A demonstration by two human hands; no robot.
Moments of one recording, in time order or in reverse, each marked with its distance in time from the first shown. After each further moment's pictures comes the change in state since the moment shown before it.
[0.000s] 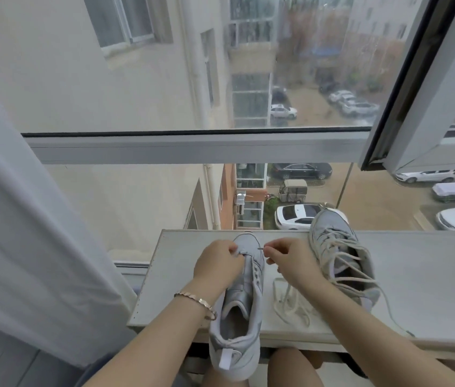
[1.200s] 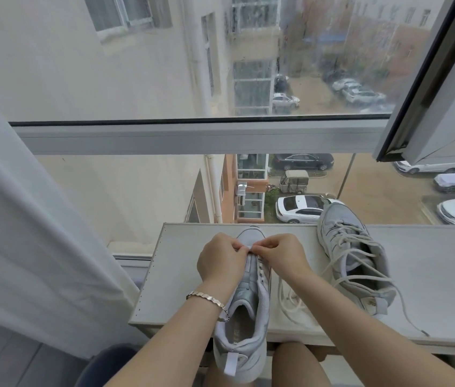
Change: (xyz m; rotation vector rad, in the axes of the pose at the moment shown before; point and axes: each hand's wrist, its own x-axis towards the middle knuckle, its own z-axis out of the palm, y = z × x) left_hand 0.010 -0.007 0.017 0.017 0.215 -0.095; right_hand 0.021 0.007 0.031 -0.036 -0.028 0.029
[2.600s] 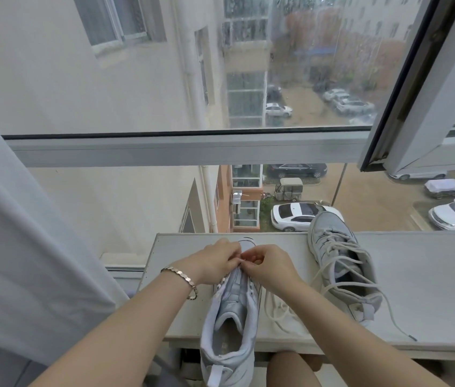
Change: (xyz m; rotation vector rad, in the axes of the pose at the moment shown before) left_hand 0.041 -0.007 -0.019 0.313 -0.611 0.462; right_hand -0.006 -0.001 0.000 -0.200 -0.084 -0.117
